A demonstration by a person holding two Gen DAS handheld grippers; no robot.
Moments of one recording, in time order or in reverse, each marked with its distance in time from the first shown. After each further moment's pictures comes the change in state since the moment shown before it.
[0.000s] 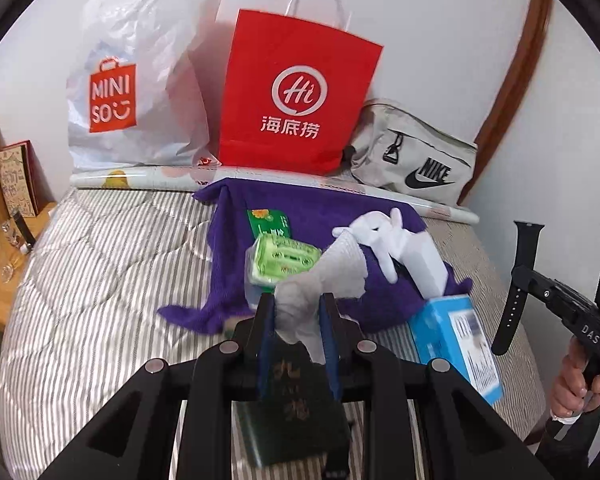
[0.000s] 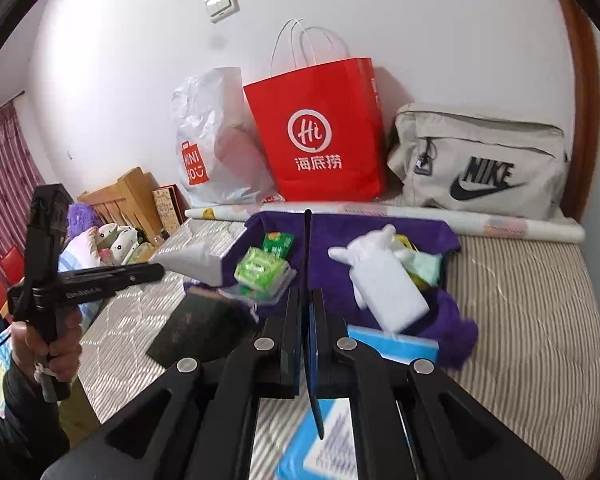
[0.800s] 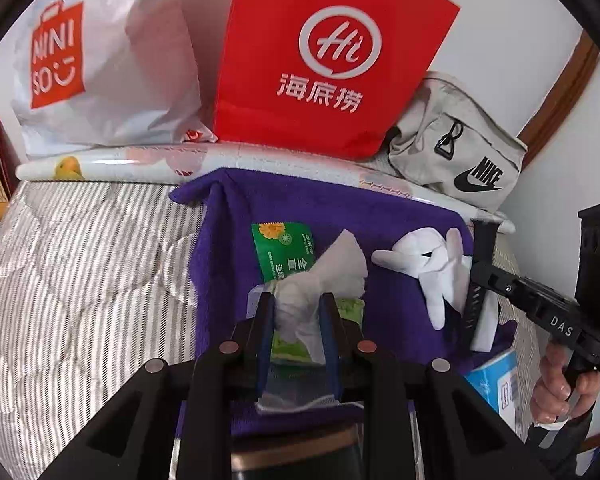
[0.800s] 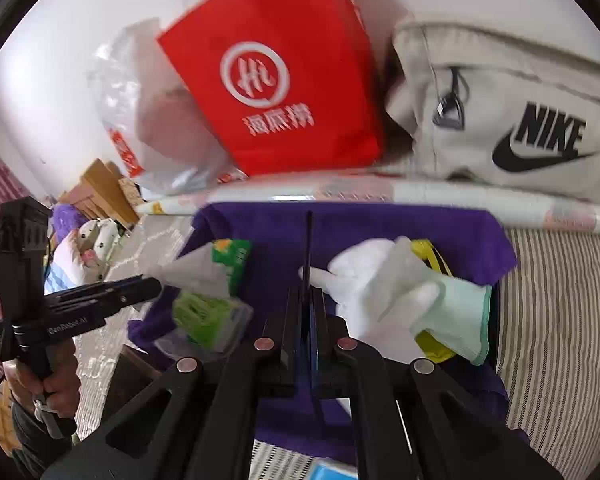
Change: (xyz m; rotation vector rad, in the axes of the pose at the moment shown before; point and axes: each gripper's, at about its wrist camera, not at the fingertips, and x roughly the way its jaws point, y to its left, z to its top) left arm 0.111 0.022 0.055 -0.065 0.158 -0.003; right arm 0.154 -0.056 0.047 0.133 0.227 -0.002
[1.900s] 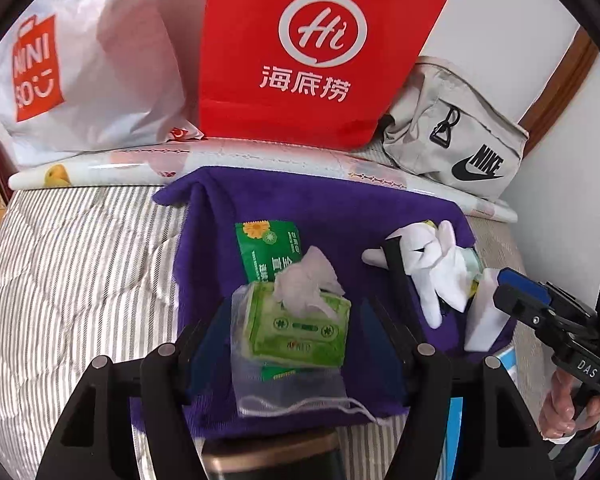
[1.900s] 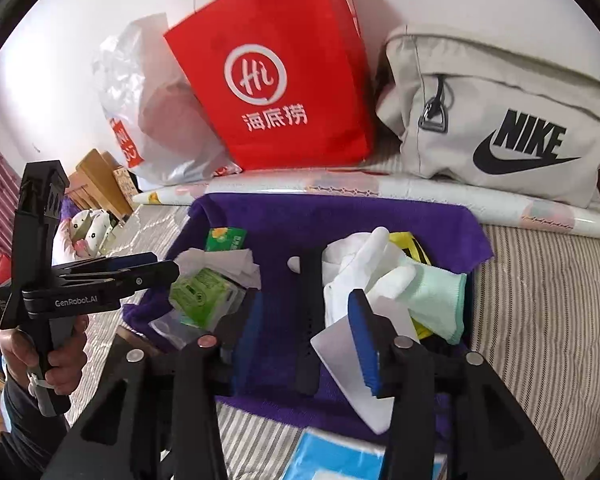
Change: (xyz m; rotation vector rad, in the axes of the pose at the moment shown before) left arm -0.001 -0.016 0.006 0.027 0.047 0.015; right arm -0.028 0.007 -0.010 -0.044 -0.012 -0.037
